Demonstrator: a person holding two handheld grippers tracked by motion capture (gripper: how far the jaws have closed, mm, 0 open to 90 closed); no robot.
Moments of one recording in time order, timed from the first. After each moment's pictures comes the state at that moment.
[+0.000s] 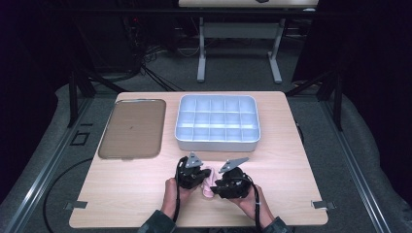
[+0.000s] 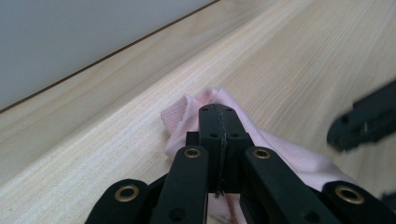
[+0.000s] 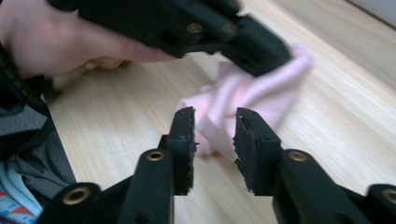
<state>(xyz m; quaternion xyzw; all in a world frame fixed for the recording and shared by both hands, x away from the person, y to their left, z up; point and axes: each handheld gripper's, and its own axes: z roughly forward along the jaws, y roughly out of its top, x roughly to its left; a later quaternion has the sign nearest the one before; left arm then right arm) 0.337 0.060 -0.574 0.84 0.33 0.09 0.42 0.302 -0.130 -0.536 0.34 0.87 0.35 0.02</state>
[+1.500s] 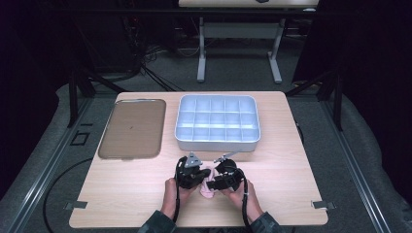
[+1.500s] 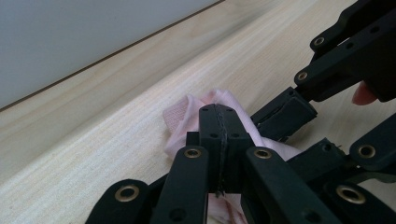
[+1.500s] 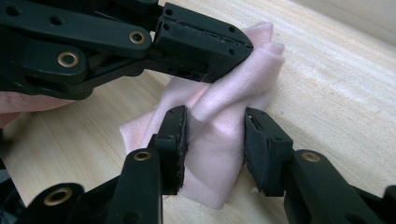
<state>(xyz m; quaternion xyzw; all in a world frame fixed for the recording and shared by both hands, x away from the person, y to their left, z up) 0.337 0.062 -0.573 0.84 0.33 0.09 0.42 0.336 -0.113 -0.559 0.43 0.86 0.28 -0.03</state>
